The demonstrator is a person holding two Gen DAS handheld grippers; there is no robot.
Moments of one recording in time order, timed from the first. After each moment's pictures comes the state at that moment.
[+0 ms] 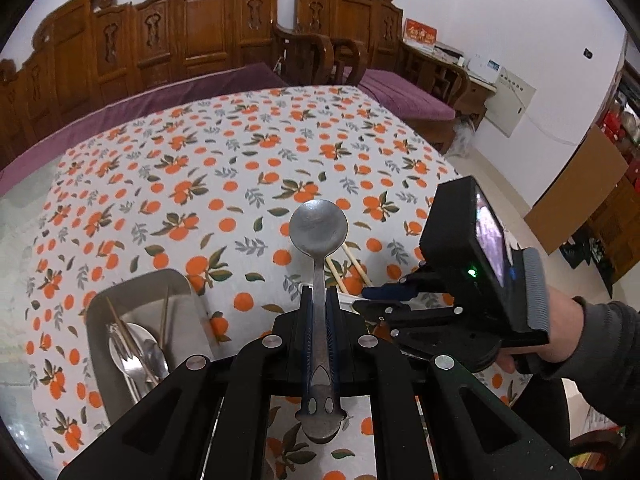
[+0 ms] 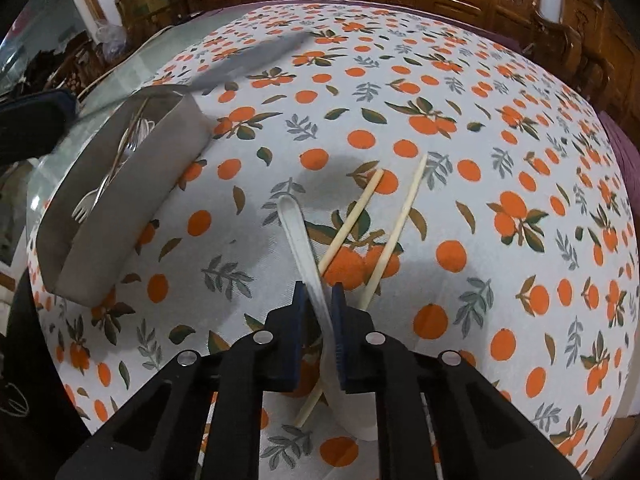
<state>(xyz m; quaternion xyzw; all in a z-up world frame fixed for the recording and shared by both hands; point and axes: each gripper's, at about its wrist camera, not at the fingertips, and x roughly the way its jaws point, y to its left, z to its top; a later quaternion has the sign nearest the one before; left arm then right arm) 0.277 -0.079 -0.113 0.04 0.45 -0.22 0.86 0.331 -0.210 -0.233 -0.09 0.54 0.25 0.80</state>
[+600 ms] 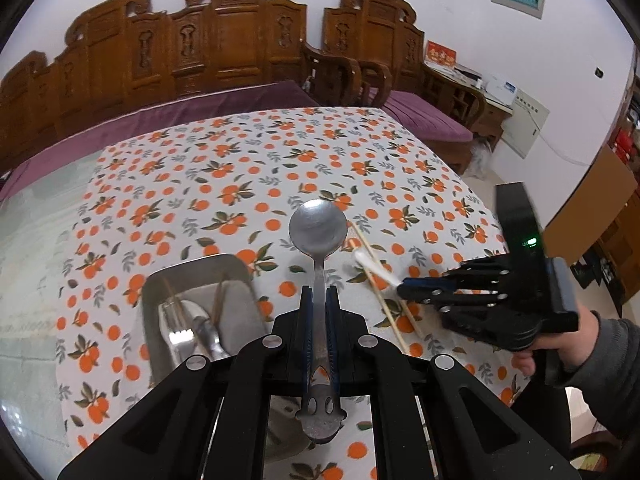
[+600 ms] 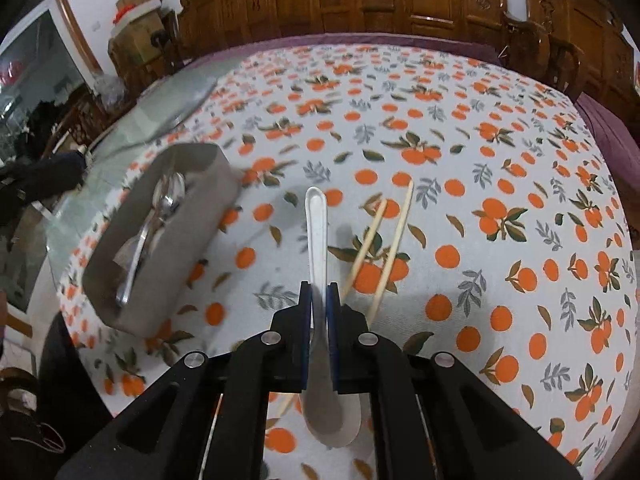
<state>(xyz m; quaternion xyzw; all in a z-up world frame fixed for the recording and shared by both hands) 0.246 -0.032 -0.088 0.02 0.43 -0.18 0.88 0.302 -0.216 -0.189 -0.01 0.49 0.25 0.83</state>
